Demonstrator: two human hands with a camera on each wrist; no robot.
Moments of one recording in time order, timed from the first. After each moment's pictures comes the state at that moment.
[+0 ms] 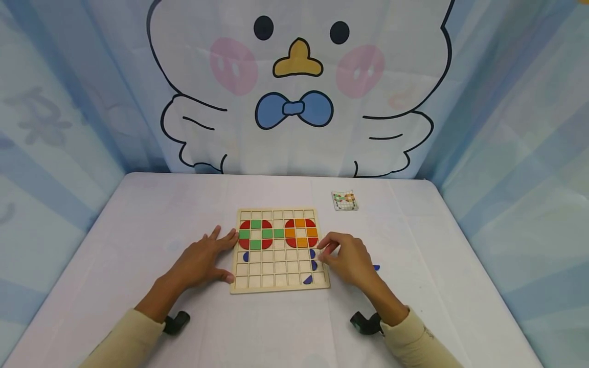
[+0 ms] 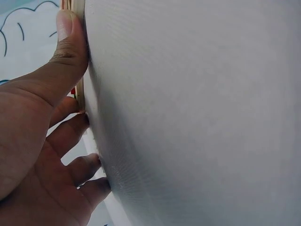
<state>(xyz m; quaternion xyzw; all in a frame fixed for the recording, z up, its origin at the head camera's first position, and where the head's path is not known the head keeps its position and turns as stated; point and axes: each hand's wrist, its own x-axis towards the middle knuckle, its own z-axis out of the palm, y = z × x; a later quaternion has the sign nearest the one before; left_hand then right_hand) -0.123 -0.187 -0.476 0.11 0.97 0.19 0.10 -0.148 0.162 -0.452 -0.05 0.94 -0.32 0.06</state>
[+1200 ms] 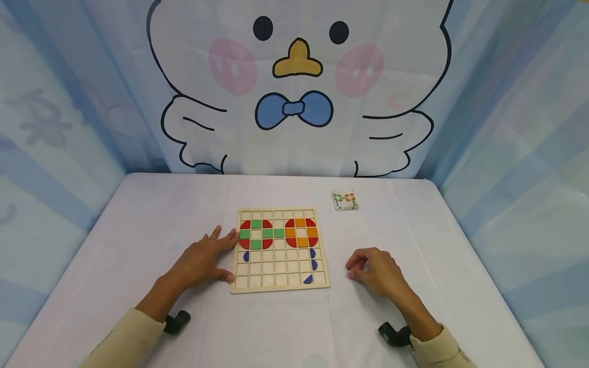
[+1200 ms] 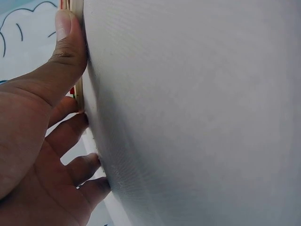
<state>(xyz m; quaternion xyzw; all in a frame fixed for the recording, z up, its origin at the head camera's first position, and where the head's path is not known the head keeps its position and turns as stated) -0.123 -0.188 -0.476 0.11 0.97 0.19 0.10 -0.131 0.225 -0.460 -0.06 0.96 -0.25 0.09</state>
